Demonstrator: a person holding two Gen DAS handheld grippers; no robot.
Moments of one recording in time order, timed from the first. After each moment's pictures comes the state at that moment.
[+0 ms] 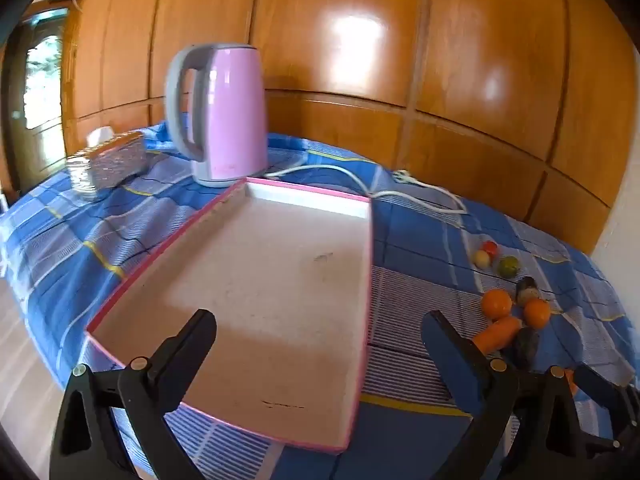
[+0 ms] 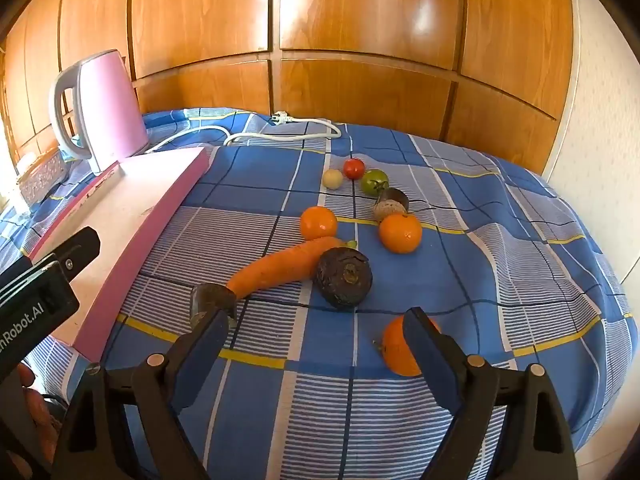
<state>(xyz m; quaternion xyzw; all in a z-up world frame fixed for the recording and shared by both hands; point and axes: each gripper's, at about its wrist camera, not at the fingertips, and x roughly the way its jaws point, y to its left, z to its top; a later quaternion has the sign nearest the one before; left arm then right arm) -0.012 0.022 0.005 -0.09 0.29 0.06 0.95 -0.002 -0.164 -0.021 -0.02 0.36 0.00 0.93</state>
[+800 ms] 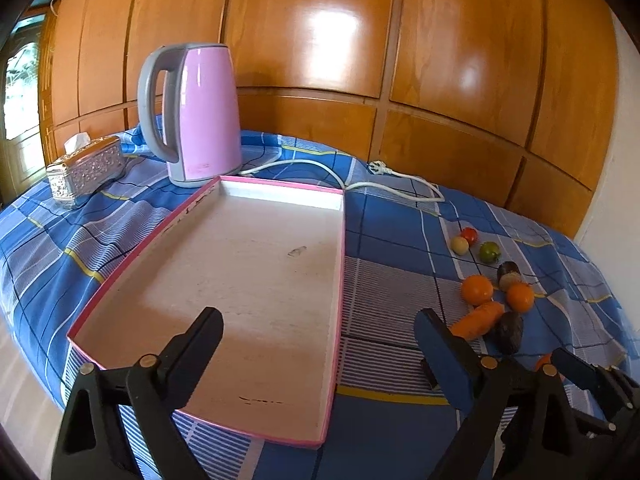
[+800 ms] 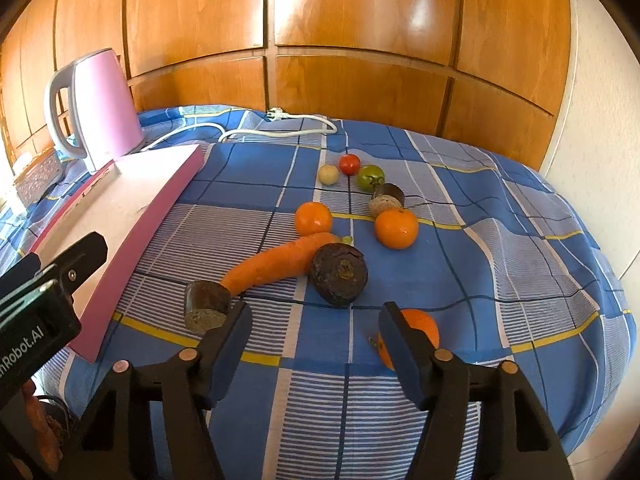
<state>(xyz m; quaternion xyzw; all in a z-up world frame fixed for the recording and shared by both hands) -0.011 0.009 0.004 -0.07 0.30 0.03 0.95 -0.001 -0.167 -0.022 -0.02 0.37 -0.01 0.93</state>
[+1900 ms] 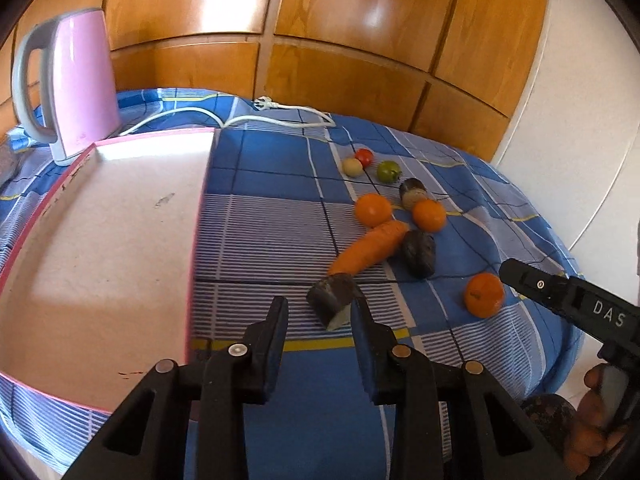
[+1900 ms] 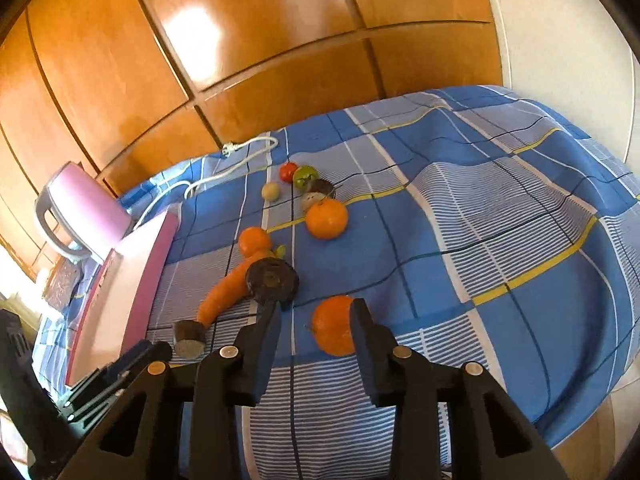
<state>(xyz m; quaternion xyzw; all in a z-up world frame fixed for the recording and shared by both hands) -0.001 -0.041 -0.016 -0.04 0.39 -0.16 0.91 -0.022 -0.255 -0.009 0.19 0.35 -0.01 0.92</state>
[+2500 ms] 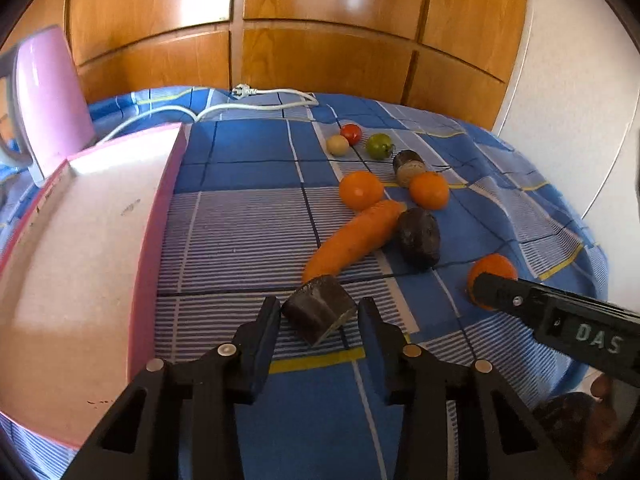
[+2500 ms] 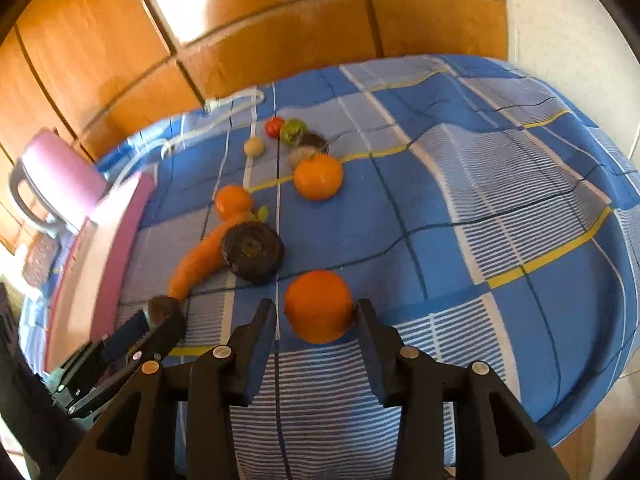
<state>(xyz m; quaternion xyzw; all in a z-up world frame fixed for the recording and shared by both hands) 0.019 -0.071 -0.034 0.02 0.40 -0.16 0.90 0.006 -0.244 -0.034 0.16 0.43 -0.02 0.89</state>
